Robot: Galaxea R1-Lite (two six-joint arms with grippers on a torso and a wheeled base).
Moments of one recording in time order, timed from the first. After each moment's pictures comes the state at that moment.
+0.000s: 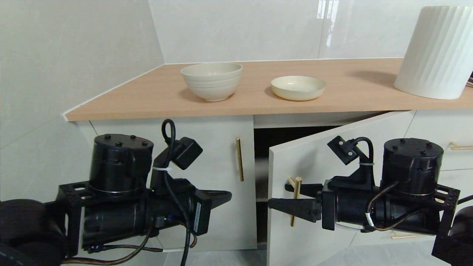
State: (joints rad) left arm -0.61 1.58 -0.68 -0.43 -0.28 -0.16; right arm 0.70 1.70 -0.60 -0.90 0.53 0.43
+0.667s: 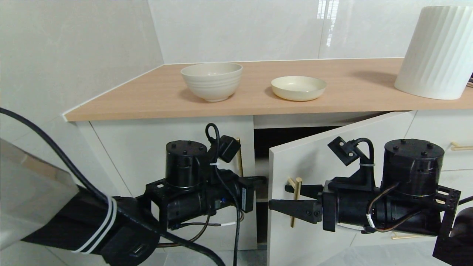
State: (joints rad) left arm -0.66 1.93 -0.77 -0.88 -0.29 -0.23; right arm 0.69 1.70 -0.59 -0.90 0.53 0.43
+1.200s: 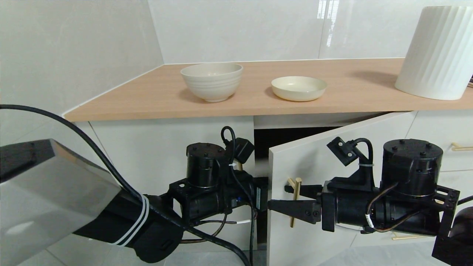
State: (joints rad) left arm -0.69 2.02 -0.83 -0.92 -0.29 -0.26; right arm 0.69 1.71 -0.59 -0.89 0.53 0.43
